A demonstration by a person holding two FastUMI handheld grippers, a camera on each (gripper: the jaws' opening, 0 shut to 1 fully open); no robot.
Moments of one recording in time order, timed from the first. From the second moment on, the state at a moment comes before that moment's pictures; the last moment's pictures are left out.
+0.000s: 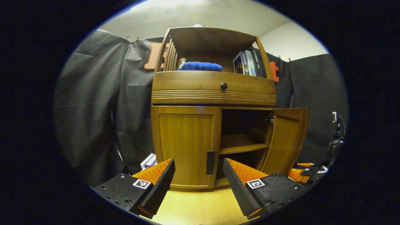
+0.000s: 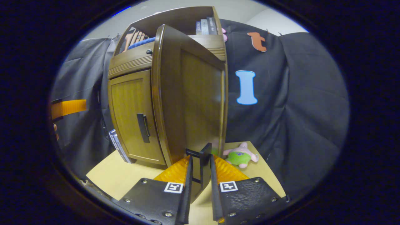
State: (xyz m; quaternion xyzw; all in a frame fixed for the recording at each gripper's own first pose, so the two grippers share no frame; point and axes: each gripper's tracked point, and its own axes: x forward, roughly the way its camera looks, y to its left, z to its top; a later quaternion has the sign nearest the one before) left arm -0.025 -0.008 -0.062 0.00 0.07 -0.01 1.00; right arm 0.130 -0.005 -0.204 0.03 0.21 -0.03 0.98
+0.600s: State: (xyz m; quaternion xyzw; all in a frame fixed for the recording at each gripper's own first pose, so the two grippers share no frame) left arm -0.010 -0.022 -0.076 0.00 0.08 -0.03 1.00; right arm 0.108 -0.077 -0.201 0.03 0.20 -0.12 0.97
